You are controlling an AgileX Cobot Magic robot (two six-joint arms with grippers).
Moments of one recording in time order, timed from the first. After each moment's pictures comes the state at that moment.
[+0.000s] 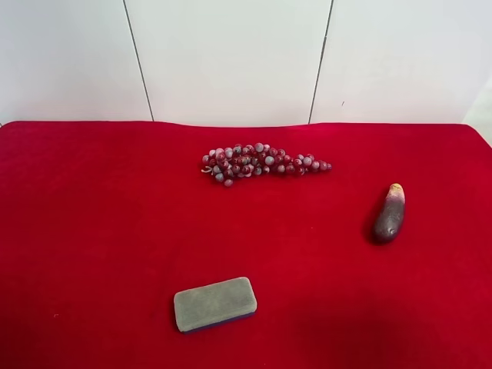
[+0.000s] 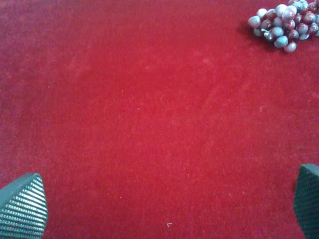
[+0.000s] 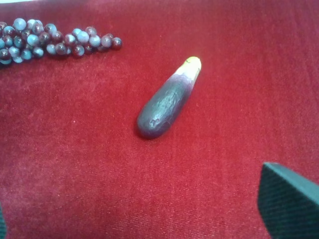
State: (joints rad) left arm 0.07 -0.01 -0.51 -0.20 1.07 0.15; right arm 0.05 0.00 -0.48 0.11 1.06 0.00
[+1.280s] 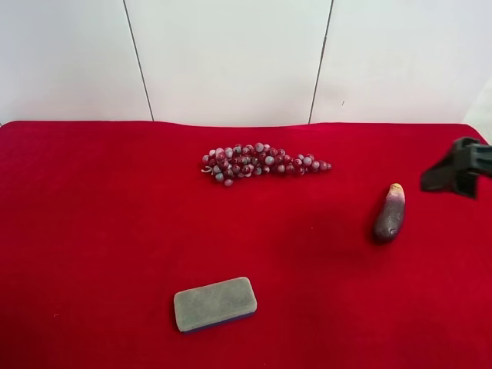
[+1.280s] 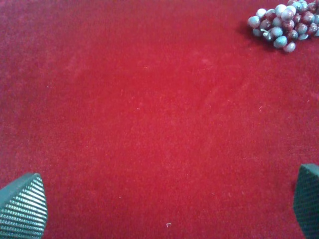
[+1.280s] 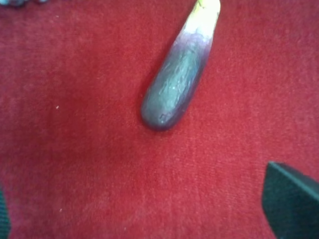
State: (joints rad) left arm 0.07 -0.01 -0.51 -0.20 1.07 0.14; right arm 0.05 0.93 -0.59 0.16 0.67 0.07
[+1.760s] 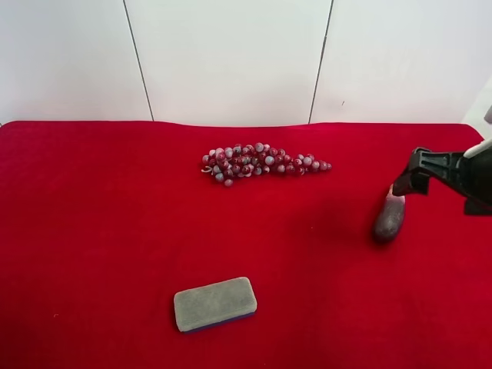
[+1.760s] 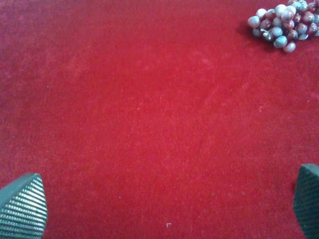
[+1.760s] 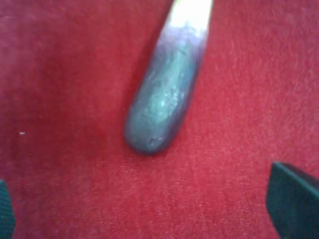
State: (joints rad) left arm 0.07 -0.01 -0.51 -0.20 1.07 0.14; right arm 0.05 1.20 -0.59 0.10 0.51 0.21
